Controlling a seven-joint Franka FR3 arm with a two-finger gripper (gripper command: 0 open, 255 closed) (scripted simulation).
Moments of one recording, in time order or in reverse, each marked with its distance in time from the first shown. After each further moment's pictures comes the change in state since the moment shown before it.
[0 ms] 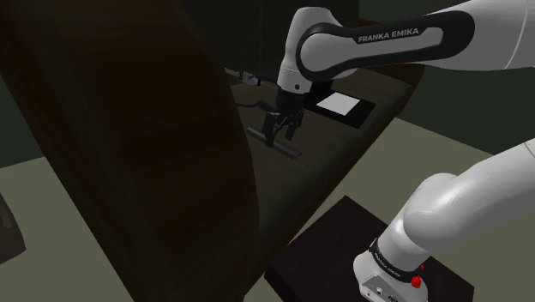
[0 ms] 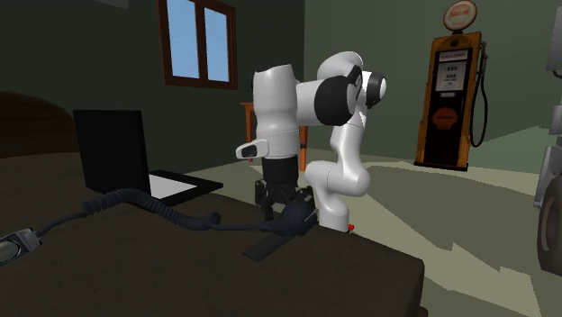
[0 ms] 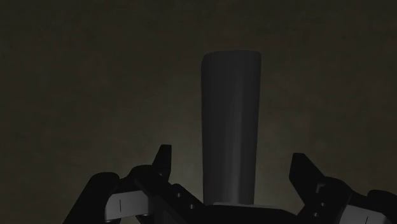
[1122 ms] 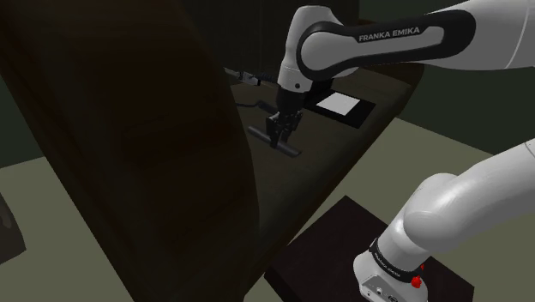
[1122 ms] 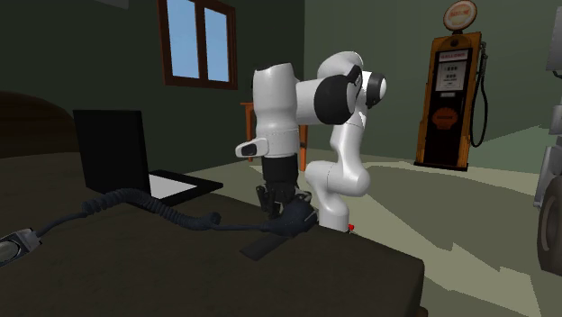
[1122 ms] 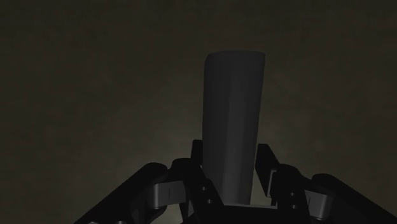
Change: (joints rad) arm 0.000 -0.002 -0.001 0.004 -0.001 -0.004 0.001
